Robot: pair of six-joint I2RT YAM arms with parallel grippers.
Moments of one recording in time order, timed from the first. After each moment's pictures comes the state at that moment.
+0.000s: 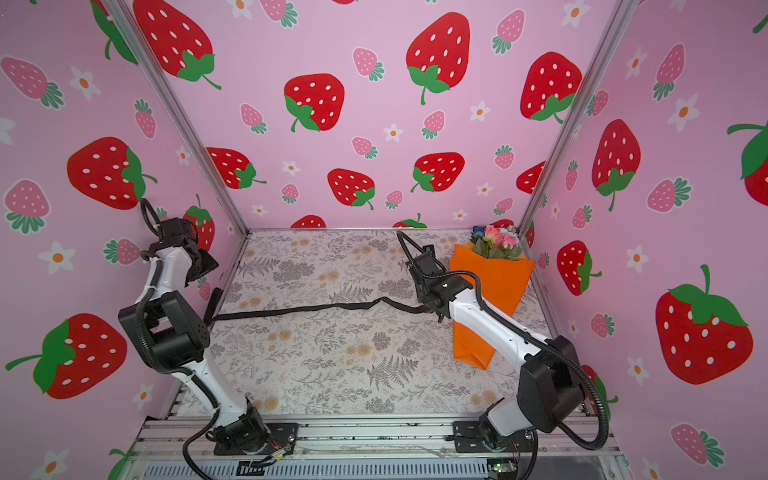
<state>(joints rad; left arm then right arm) 0.47 1.95 1.76 -0.84 -0.23 -0.36 0.70 1.47 1.15 -0.64 0.47 0.30</state>
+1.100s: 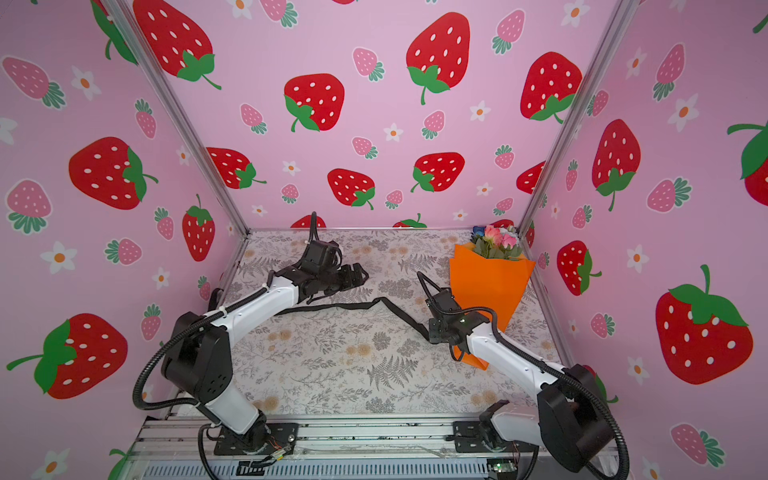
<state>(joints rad) -0.49 1.72 1.29 -0.37 0.19 -0.65 0.64 1.24 0.75 -0.60 0.24 0.46</state>
